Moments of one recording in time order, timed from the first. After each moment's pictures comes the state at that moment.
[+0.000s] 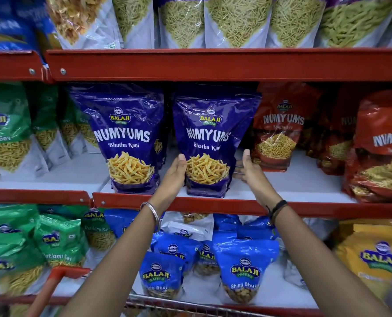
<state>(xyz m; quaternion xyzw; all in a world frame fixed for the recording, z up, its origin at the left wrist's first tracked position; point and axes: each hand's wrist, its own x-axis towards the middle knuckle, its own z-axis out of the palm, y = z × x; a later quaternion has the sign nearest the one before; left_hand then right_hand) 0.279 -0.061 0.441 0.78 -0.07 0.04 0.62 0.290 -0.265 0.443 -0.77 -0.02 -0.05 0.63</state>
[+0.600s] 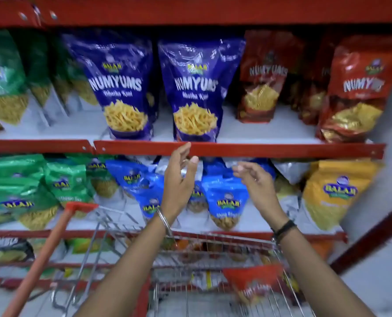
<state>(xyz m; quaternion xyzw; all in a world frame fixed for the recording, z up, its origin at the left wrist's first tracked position) 0.132 -0.103 0.381 0.75 -0.13 0.21 0.62 0.128 -0.291 0.364 -0.76 -0.03 -0.13 0.64</state>
